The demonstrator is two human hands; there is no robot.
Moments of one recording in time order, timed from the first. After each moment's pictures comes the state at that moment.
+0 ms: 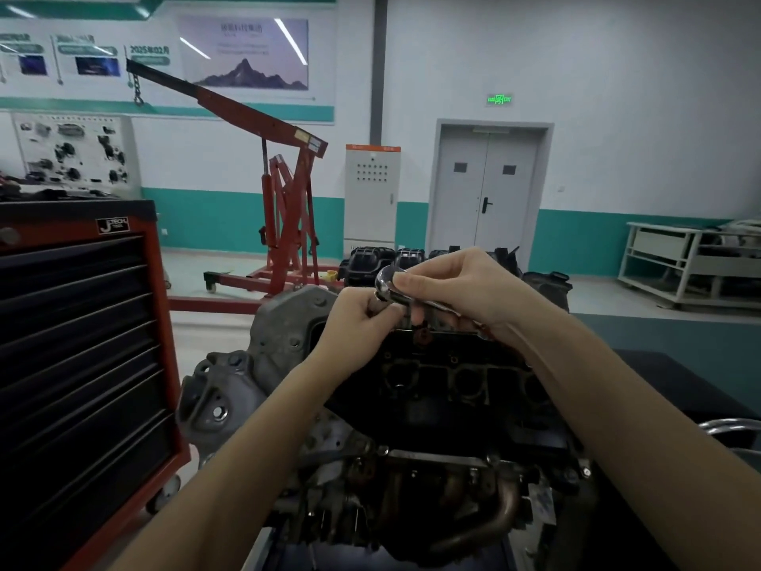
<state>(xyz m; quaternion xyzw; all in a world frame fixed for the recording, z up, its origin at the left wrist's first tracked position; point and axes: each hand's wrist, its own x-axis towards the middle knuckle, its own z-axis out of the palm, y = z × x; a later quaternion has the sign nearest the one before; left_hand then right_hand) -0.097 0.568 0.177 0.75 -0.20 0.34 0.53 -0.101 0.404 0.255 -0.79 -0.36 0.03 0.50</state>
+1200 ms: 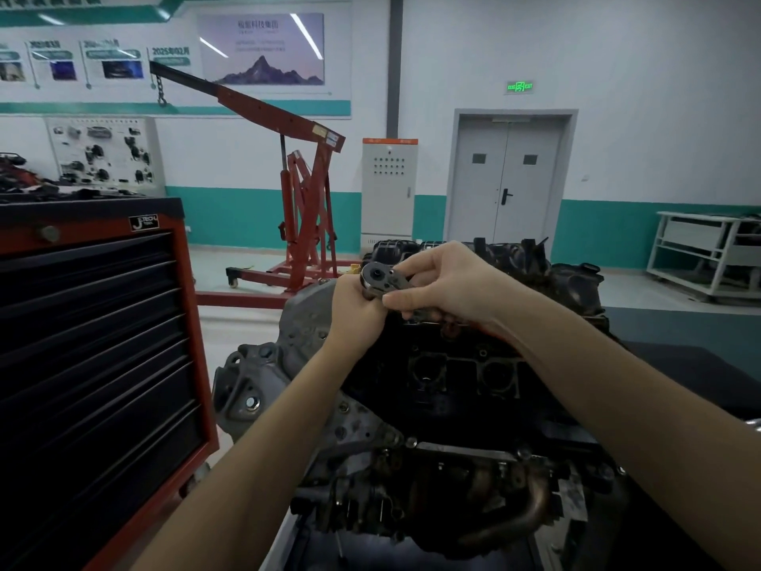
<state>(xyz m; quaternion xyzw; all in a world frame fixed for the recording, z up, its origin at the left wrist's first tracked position) -0.080 0.597 0.173 0.69 -0.20 0.42 0.56 -0.089 0.446 0.247 -0.79 -0.37 0.07 0.48</state>
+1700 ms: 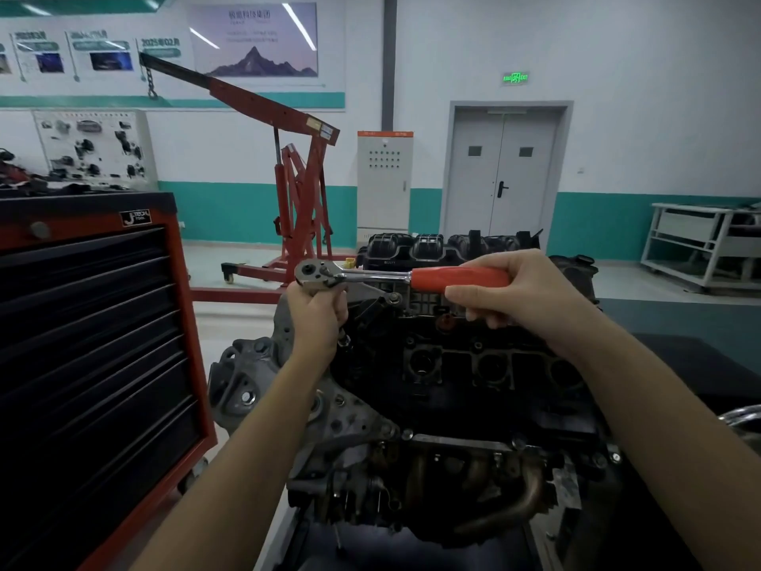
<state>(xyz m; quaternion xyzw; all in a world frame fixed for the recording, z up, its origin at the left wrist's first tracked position) -0.084 0.616 0.161 0.54 -0.09 0.40 0.73 -0.094 0.383 0.228 -0.76 -0.35 -0.03 0.54</state>
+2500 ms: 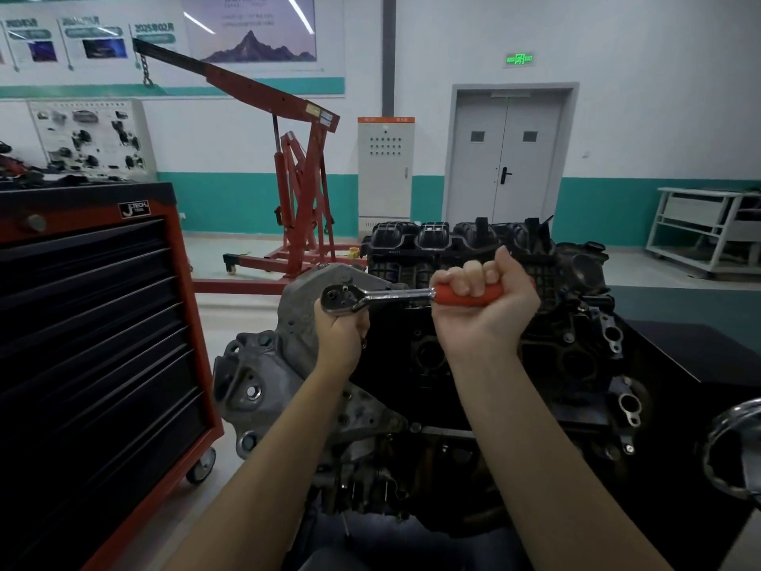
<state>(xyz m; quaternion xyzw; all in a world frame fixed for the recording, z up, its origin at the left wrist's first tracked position) -0.061 0.614 0.120 0.58 -0.12 0.40 0.70 -0.099 0.465 0.194 -0.10 -0.14 0.04 0.98</state>
